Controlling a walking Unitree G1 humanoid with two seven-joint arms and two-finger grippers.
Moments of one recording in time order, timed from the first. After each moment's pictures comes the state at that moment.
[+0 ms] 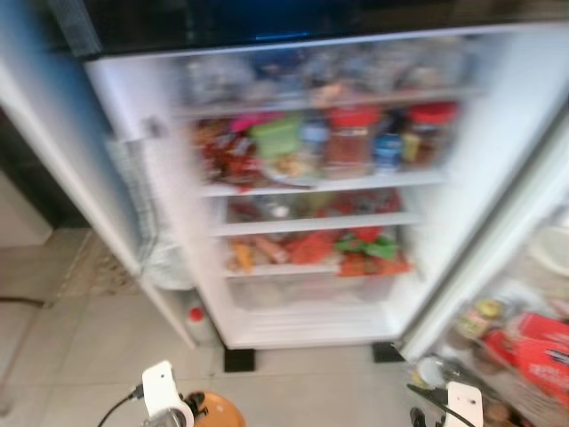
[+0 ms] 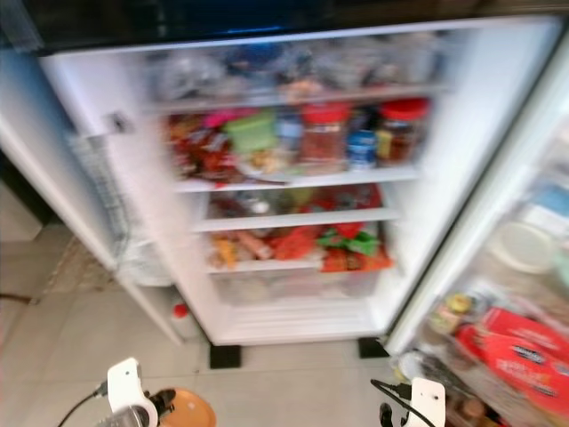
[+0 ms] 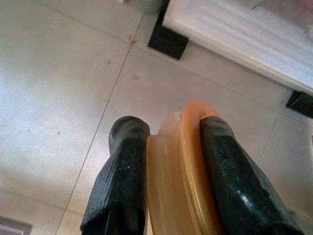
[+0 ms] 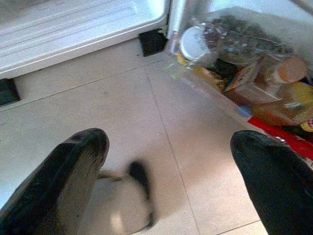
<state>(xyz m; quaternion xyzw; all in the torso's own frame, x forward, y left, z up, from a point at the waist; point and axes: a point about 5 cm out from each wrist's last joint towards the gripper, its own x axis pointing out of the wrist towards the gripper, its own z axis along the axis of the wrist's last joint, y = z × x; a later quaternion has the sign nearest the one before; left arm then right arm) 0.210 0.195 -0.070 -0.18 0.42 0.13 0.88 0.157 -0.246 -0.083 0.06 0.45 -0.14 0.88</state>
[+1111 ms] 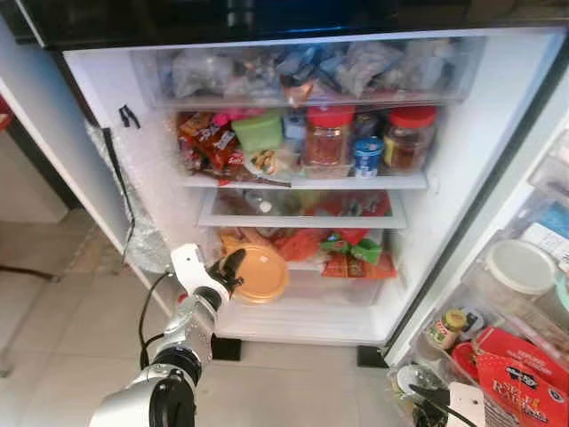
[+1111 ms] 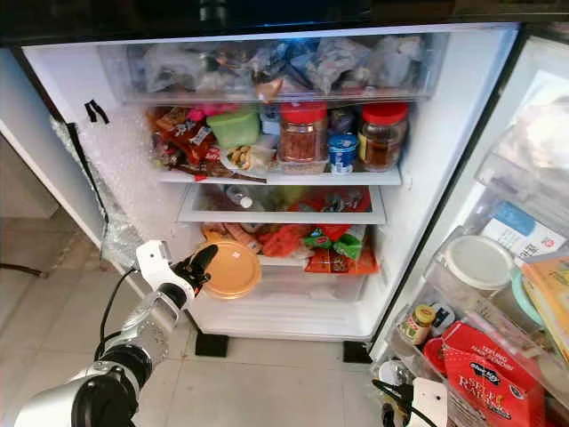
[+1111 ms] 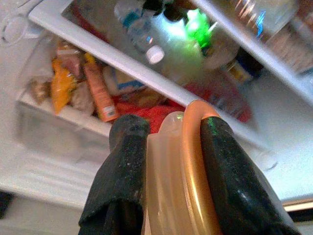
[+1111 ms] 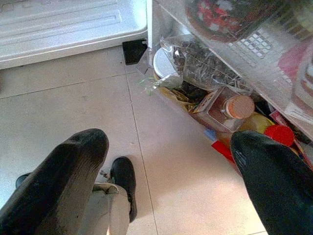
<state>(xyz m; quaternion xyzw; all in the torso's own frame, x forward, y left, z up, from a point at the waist) 0.338 0.144 0.051 -0.30 0.10 -0.07 0.95 0.157 -0.250 -0.082 0.06 0.45 -0.15 0.88</state>
